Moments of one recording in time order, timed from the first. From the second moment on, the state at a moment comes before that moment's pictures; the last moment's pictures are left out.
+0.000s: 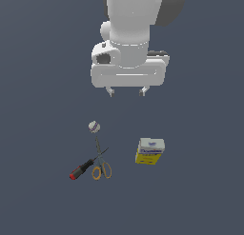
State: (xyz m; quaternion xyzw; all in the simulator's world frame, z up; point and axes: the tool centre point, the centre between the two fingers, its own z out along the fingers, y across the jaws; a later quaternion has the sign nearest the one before) arm 0.006 0.017 0.335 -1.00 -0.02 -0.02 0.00
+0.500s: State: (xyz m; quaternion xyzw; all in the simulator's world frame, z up) arm 0.007 0.027 0.333 -1.00 -0.03 -0.02 0.01
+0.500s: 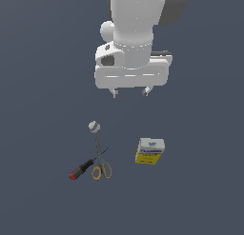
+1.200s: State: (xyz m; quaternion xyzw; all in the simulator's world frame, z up) arm 0.012 0.033 0.329 -1.00 -0.07 -0.02 0.01
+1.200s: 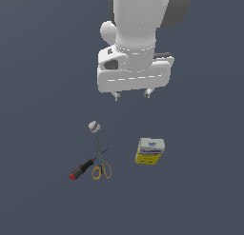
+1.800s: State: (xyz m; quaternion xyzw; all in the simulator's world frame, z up) arm 0.034 0.046 0.309 -0.98 -0.19 -0.01 0.00
